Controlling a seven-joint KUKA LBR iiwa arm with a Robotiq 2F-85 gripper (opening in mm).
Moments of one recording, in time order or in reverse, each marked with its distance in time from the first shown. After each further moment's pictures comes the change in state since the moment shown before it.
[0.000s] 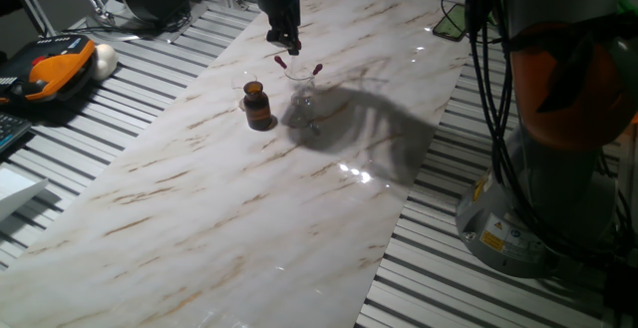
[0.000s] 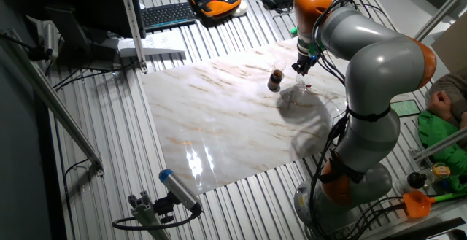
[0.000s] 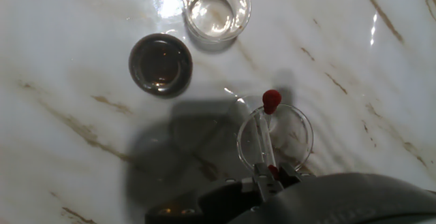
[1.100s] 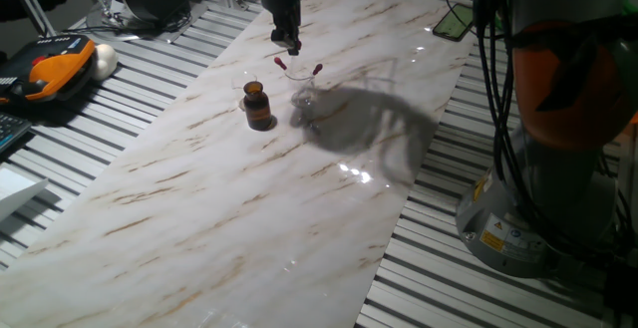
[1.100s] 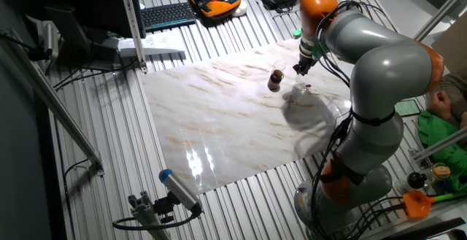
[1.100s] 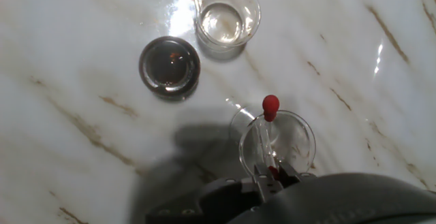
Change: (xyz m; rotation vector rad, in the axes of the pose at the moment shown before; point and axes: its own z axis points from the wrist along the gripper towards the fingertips) arm 0.000 0.000 0.000 -0.010 -0.086 -0.058
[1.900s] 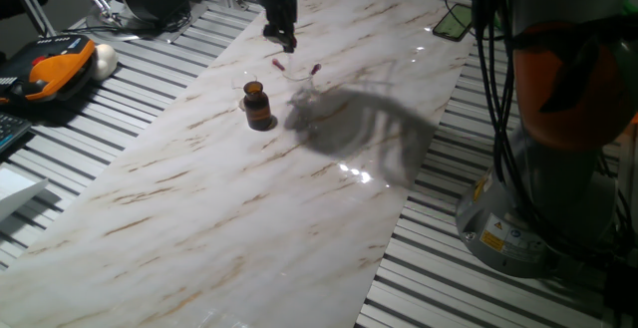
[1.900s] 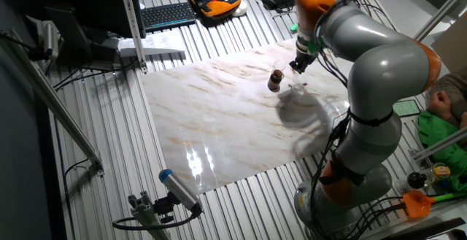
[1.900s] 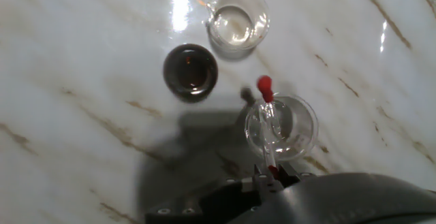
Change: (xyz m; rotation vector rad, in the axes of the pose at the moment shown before) arm -0.005 0.026 -0.039 -0.012 0.065 0.076
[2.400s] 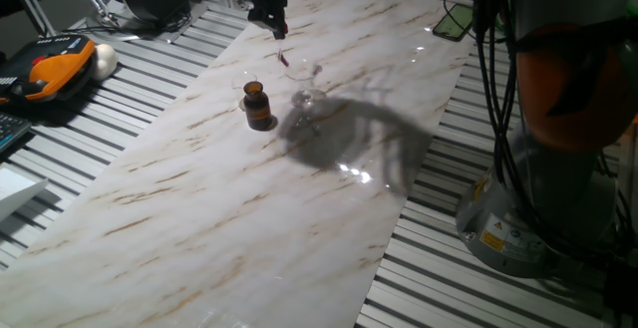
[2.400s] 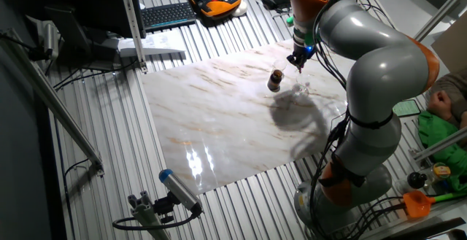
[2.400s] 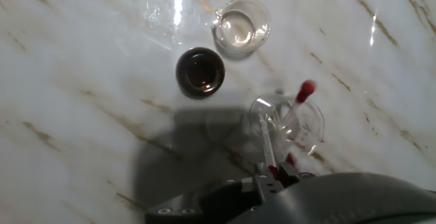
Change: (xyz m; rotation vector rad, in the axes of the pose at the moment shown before) arm 0.002 0.007 -0.036 -0.010 0.010 0.025
